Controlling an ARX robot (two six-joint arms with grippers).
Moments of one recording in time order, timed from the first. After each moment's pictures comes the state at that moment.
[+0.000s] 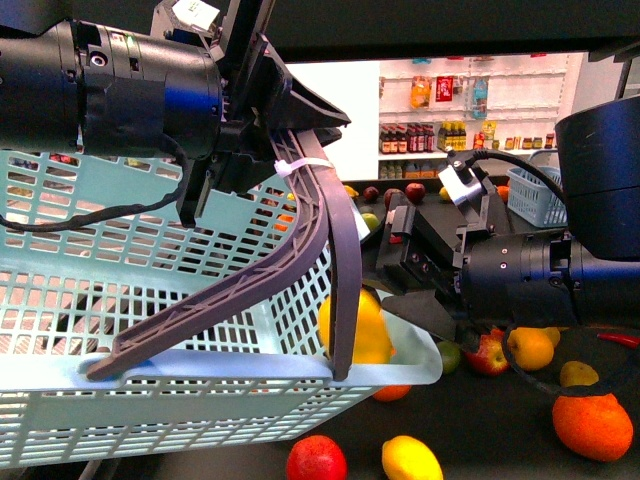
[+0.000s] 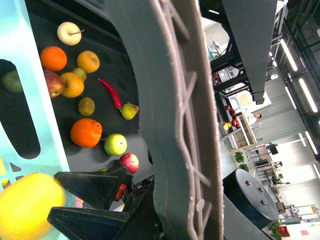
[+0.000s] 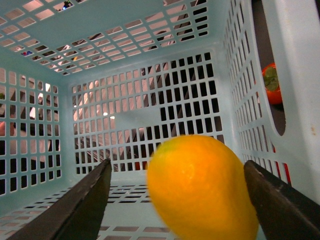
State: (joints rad) left arm -0.33 1.71 1.15 0.41 0.66 -0.84; right arm 0.23 1.87 0.95 0.62 -0.57 0.60
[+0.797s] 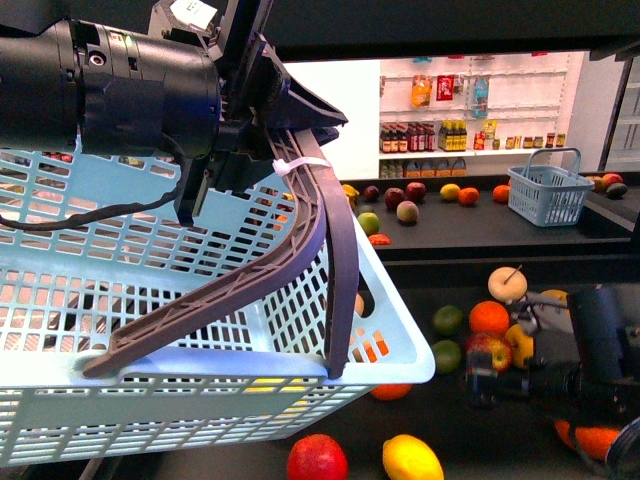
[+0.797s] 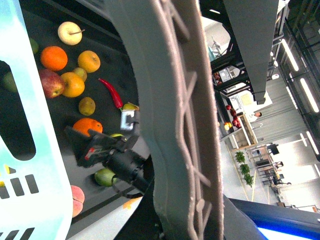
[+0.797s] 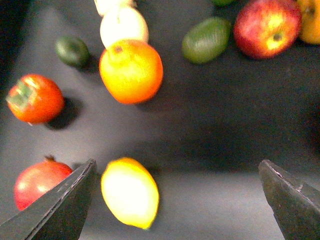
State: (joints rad) left arm -0.33 1.71 1.15 0.41 0.65 -0.84; right arm 0.01 2.42 1.20 0.63 -0.17 0.17
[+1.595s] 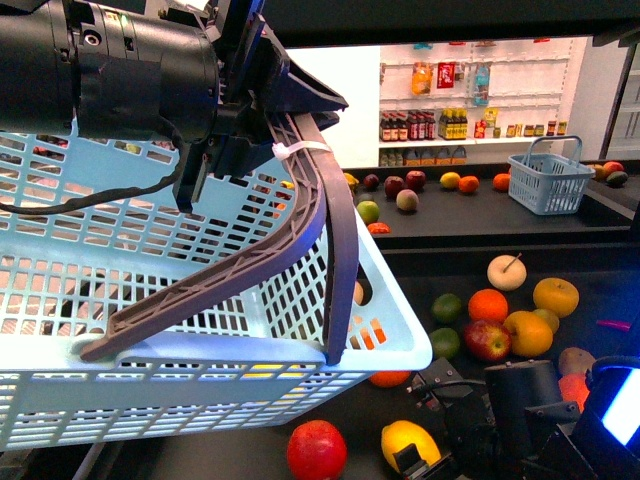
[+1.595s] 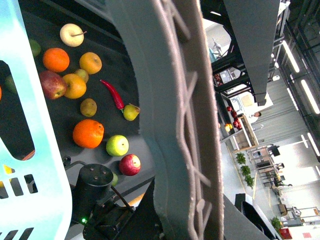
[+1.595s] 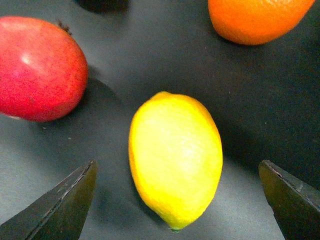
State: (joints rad) left arm -0.33 1.71 1.15 0.40 0.65 -0.84; right arm 0.14 2.72 1.36 0.75 -0.25 -0.26
